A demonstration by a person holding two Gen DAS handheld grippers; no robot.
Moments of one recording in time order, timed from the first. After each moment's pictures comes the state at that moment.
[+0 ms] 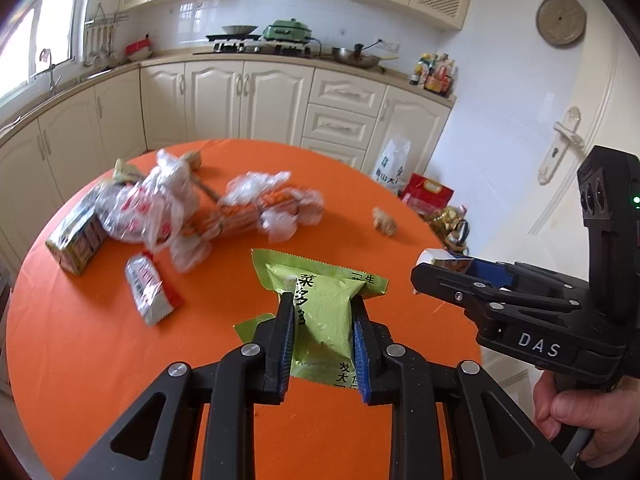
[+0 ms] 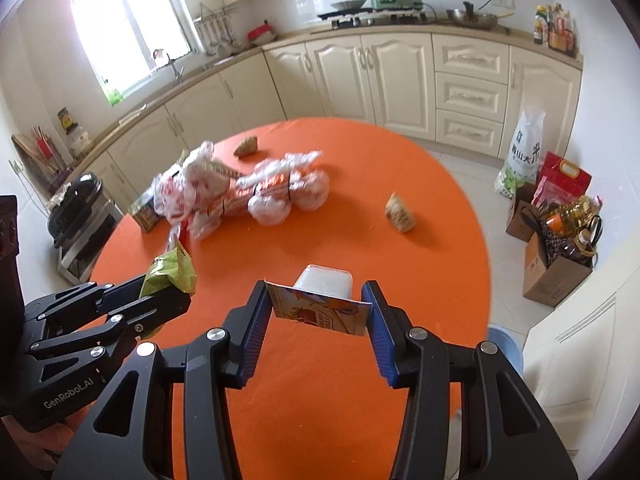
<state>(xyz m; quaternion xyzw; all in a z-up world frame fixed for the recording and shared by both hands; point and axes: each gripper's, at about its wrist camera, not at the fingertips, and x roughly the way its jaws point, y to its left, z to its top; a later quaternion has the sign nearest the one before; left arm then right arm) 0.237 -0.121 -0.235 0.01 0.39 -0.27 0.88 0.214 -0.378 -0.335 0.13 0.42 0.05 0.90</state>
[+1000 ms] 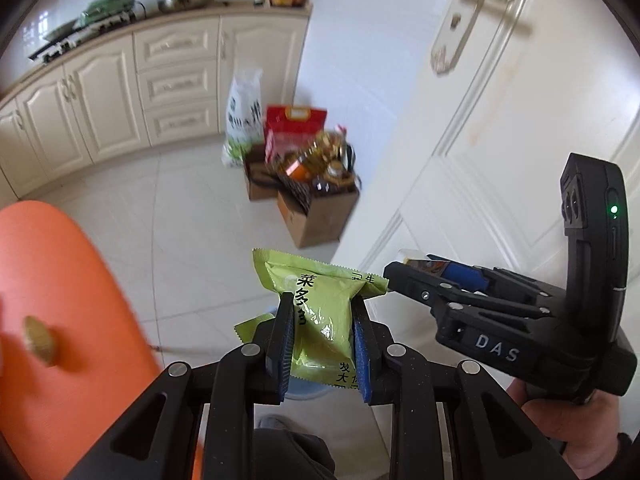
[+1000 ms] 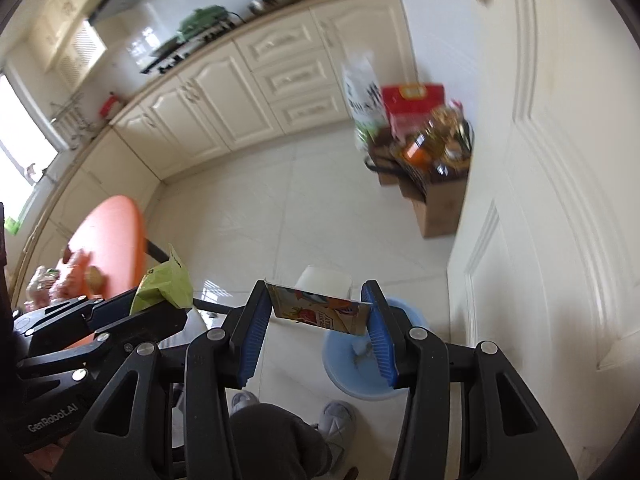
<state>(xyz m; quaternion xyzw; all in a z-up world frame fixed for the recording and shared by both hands) 0.332 -0.432 -0.292 0.14 0.47 -0.44 0.75 0.150 -0.658 -0.413 0.28 0.43 -0.17 0.84</state>
